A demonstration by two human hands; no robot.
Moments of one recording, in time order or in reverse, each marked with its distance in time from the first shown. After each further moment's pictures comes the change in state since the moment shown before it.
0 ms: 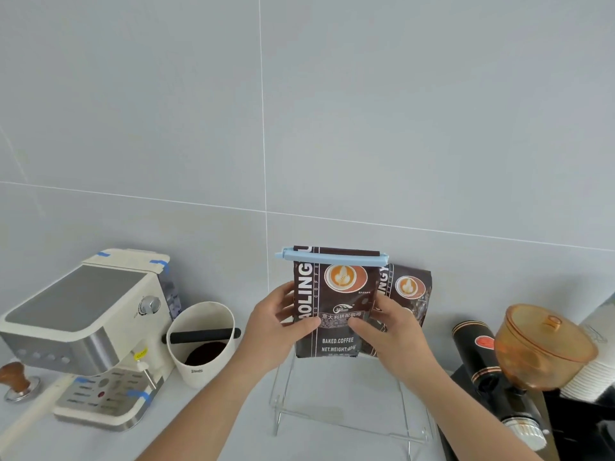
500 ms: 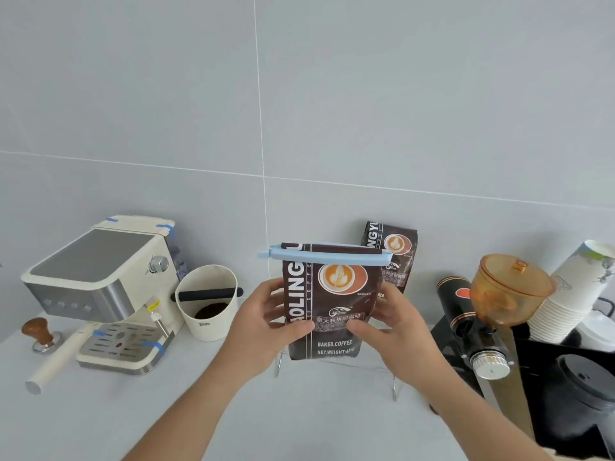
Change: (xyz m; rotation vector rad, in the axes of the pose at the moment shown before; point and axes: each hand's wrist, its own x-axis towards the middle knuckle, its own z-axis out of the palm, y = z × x) left_hand -0.100 0.012 -0.003 -0.020 -0.031 -0.049; right_hand -0.100 -0.010 -0.008 0.037 -0.052 -0.041
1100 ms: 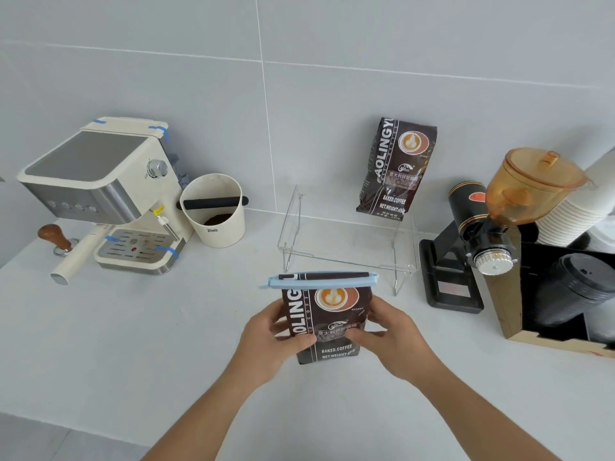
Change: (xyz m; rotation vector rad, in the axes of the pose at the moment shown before) left_hand -0.123 -0.116 0.008 0.070 -0.026 -0.361; right_hand -0.109 0.097 0.035 -0.028 -0.165 0.280
